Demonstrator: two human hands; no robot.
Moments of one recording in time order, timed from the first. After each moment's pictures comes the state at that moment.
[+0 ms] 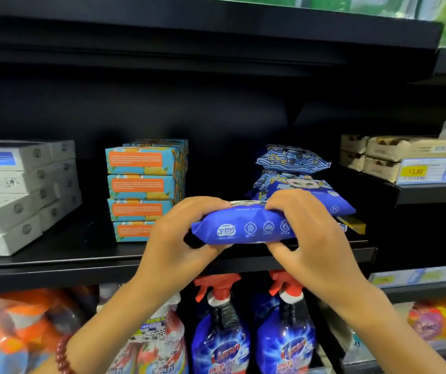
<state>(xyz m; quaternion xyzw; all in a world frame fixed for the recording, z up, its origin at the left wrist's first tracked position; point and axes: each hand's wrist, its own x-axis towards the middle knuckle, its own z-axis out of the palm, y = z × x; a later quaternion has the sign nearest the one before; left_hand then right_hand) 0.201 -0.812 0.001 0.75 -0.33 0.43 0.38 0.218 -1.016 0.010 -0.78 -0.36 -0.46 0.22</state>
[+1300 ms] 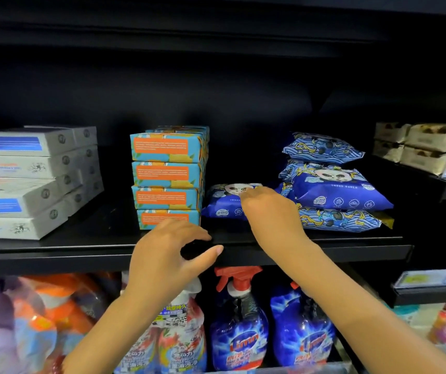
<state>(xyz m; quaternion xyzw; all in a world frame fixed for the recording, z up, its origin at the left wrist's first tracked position) 0.196 -0.767 -0.040 0.89 -0.10 0.40 0.20 0.261 -0.932 0.016 -0.93 -0.22 -0.27 -0.07</state>
